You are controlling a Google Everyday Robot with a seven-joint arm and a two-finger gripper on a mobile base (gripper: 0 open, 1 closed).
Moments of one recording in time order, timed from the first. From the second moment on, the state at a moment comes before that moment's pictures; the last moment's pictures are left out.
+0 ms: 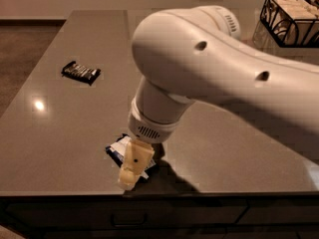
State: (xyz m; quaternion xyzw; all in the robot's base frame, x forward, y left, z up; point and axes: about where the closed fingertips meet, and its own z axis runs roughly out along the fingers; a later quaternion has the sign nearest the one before) arm 0.407 0.040 0.853 -0.61 0.77 0.07 0.16
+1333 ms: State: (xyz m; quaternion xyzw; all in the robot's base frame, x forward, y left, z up) arm 0.419 0.066 0.840 -0.62 0.77 0.07 0.13
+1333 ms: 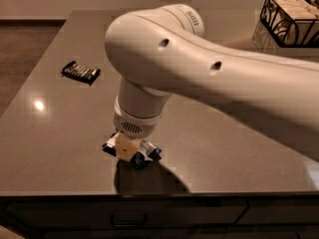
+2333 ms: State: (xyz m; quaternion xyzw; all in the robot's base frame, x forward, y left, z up) arm 0.505 0.122 0.900 -0.65 0.74 0.05 0.17
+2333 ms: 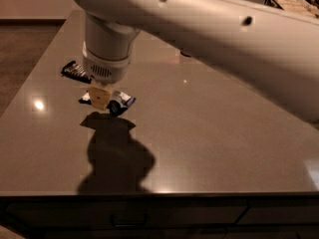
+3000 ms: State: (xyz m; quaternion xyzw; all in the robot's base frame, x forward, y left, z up) arm 0.580 0.154 0.904 -0.64 0.74 0.02 0.20
